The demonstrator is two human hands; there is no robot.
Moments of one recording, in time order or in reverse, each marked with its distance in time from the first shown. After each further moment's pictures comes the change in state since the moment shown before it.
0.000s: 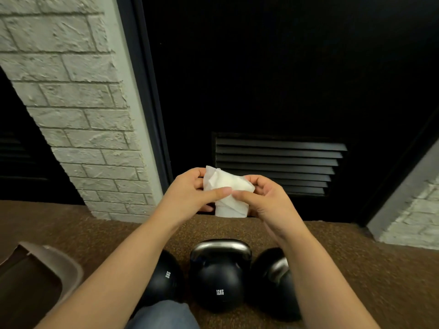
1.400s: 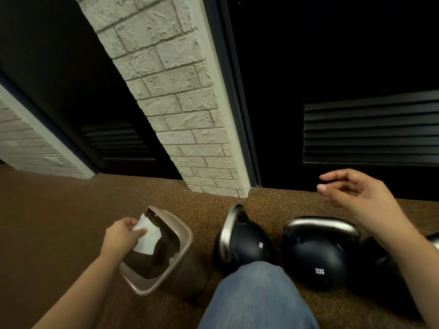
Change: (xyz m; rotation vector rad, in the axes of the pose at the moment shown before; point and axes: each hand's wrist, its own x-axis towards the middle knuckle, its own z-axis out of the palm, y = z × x) left_hand -0.137 -0.160 -0.284 0.823 0.612 -0.715; right_hand 0.017 0.078 0.020 -0.187 0.014 -0.088
